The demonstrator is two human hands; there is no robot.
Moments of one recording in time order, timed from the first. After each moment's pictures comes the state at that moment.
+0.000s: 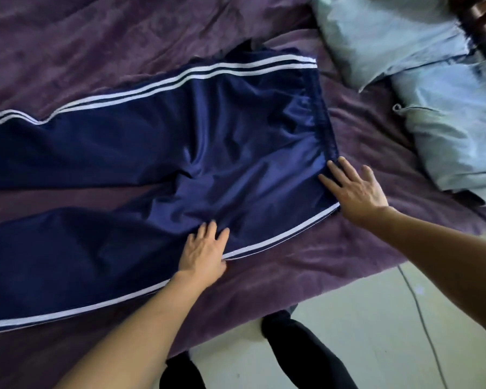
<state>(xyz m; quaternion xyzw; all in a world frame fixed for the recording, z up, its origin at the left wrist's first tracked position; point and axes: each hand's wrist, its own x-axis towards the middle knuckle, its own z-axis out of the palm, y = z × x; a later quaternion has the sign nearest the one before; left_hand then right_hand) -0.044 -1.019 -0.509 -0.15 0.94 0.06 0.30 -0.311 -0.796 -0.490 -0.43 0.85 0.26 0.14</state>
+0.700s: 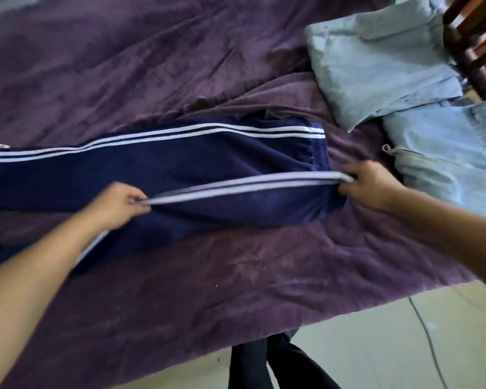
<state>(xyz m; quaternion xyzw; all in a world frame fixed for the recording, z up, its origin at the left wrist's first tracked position) -0.100 -1.190 -0.390 -0.39 0.86 0.29 0.17 -0.417 -0.810 -0.405 -0.34 0.89 -0.14 0.26</state>
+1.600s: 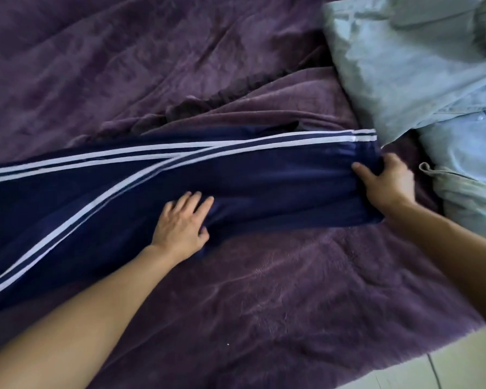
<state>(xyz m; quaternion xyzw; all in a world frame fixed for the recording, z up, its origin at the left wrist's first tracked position) -0.191 -1.169 -0.525 -0.12 0.97 0.06 0.19 -0.457 -0.880 -0.489 -0.02 0.98 -0.16 0.11</state>
